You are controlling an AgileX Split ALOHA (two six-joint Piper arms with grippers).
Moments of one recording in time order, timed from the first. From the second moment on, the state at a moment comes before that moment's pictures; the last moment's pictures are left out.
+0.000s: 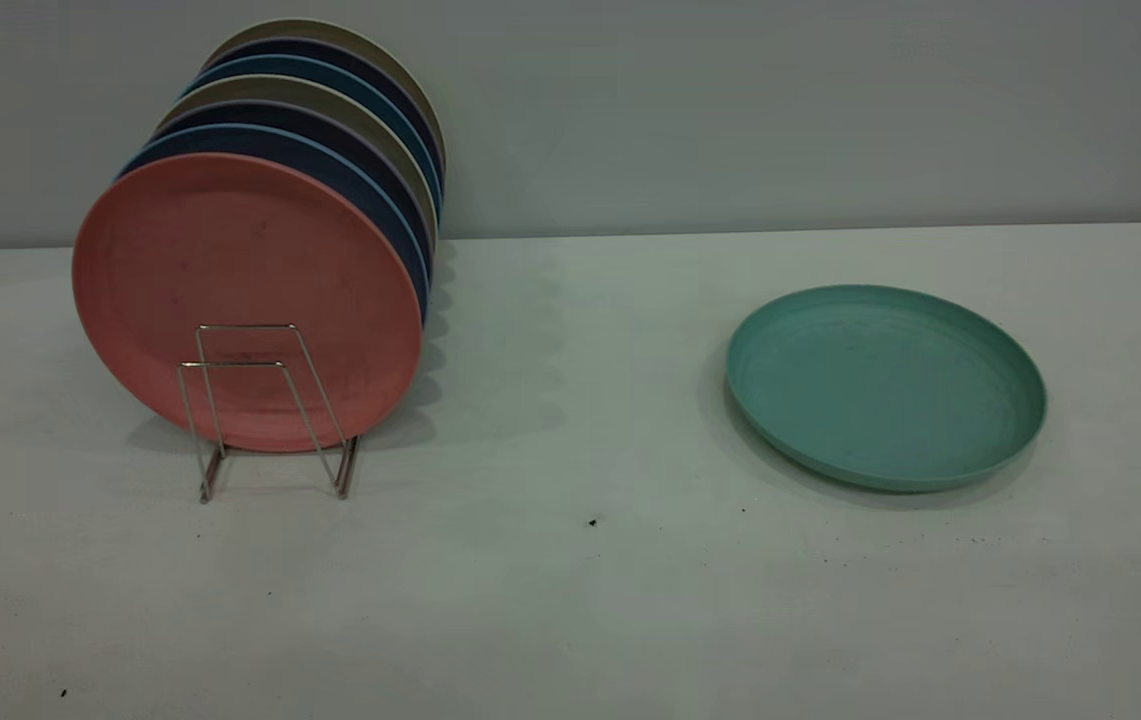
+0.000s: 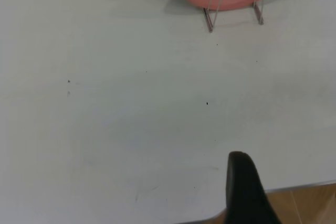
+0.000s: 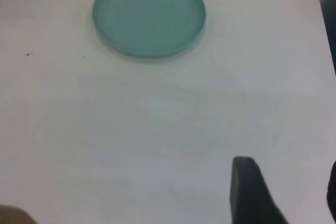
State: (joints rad) left arm 0.05 -0.02 -0.49 -0.09 1.14 0.14; right arm 0.08 -0.02 -0.48 0.03 1.14 -0.06
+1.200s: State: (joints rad) left arm 0.05 -0.02 -0.49 -0.09 1.14 0.14; right arm 0.08 -0.02 -0.48 0.03 1.14 -0.06
